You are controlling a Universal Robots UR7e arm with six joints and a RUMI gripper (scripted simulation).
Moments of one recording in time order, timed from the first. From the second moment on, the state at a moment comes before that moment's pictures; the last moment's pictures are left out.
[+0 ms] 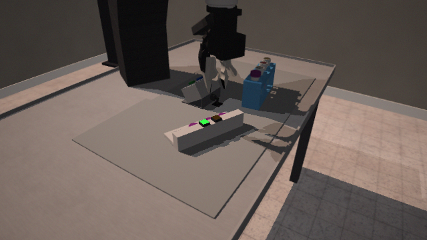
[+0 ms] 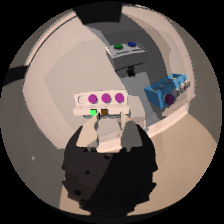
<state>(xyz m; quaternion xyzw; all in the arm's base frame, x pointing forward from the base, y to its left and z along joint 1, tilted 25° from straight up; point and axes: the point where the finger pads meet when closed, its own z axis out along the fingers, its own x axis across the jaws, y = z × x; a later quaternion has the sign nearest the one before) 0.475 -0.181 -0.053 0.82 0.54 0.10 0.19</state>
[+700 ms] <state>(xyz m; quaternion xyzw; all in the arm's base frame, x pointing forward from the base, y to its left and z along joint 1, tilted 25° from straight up) 0.478 -0.141 -0.045 0.82 0.54 0.10 0.19</state>
